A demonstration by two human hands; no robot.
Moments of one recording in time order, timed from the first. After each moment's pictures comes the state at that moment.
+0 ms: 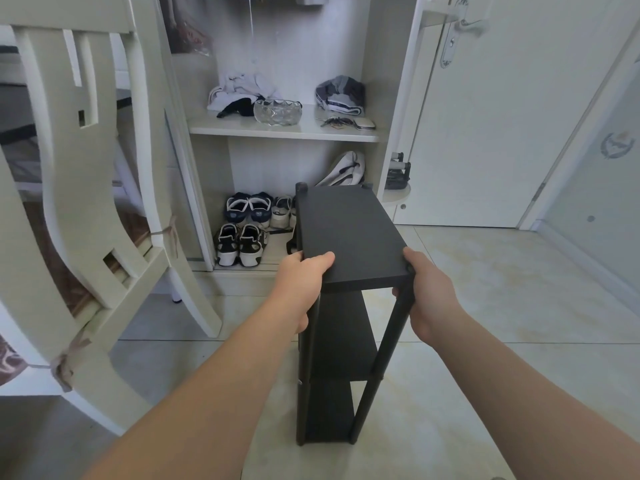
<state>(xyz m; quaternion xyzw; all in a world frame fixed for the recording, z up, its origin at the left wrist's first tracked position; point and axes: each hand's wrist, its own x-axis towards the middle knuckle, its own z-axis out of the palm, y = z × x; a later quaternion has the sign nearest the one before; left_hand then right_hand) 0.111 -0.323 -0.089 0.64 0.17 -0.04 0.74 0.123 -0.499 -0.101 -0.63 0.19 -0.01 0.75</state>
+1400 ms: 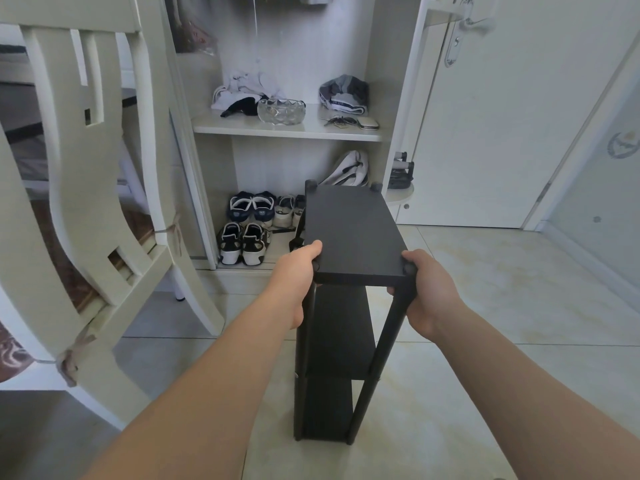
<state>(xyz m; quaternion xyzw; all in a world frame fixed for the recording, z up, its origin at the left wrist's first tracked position) 0.119 -0.314 -0.088 0.60 0.22 -0.07 0.76 0.114 -0.495 -0.085 -0.59 0.18 0.03 0.78</state>
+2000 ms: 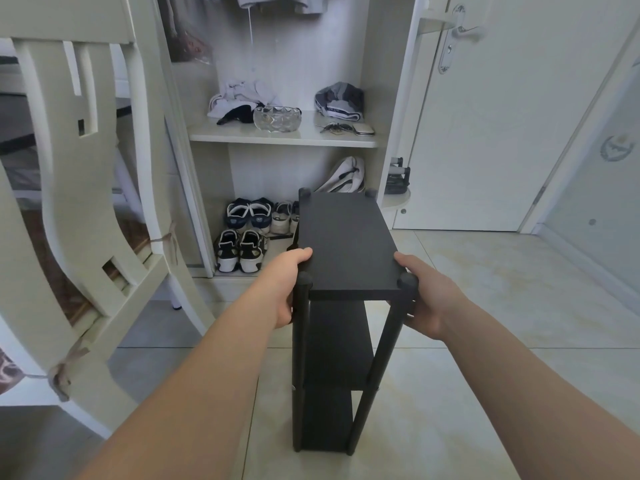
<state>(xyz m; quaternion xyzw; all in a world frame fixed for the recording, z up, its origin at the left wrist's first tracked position) 0.124 -0.301 -0.081 0.61 0.25 -0.14 0.74 0.127 -0.513 -0.087 -0.64 0.18 0.11 0.74</state>
